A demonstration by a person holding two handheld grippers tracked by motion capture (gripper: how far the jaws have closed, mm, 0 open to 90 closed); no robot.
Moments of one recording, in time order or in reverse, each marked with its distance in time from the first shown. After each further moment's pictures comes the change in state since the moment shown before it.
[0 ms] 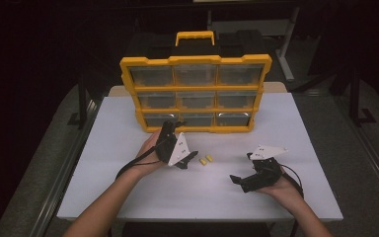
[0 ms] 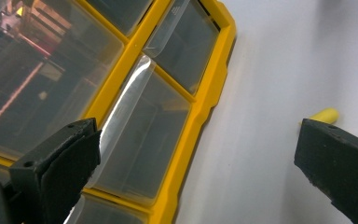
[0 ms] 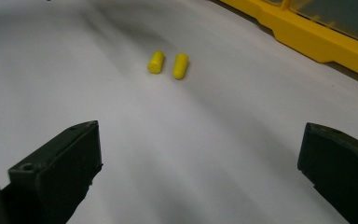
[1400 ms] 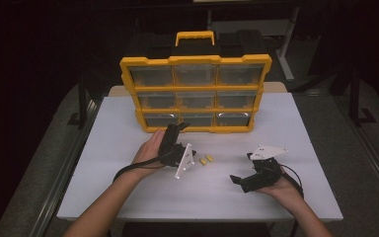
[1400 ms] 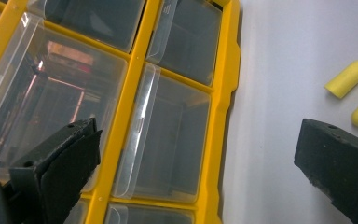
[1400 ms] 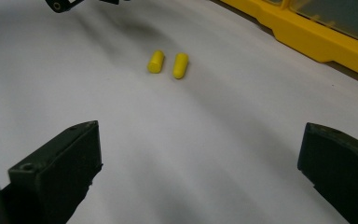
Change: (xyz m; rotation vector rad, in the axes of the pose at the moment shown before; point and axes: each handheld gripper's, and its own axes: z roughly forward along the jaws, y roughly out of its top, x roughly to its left) left arm -0.016 0.006 0.000 0.063 0.114 0.338; right arm 0.000 0.000 0.000 0.001 -0.001 -0.001
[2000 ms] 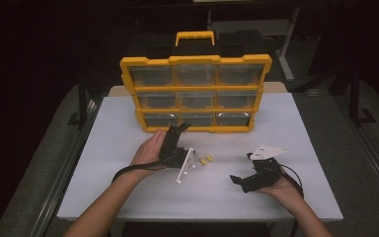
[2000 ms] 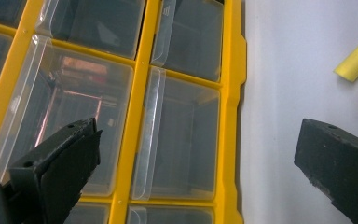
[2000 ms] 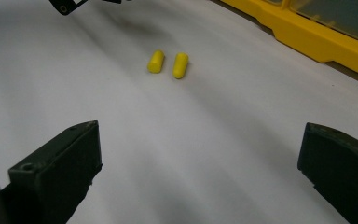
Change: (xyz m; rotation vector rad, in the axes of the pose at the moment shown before) left arm -0.005 0.002 -0.001 0.020 0.048 0.122; right arm 0.000 0.000 0.000 0.000 0.000 -0.001
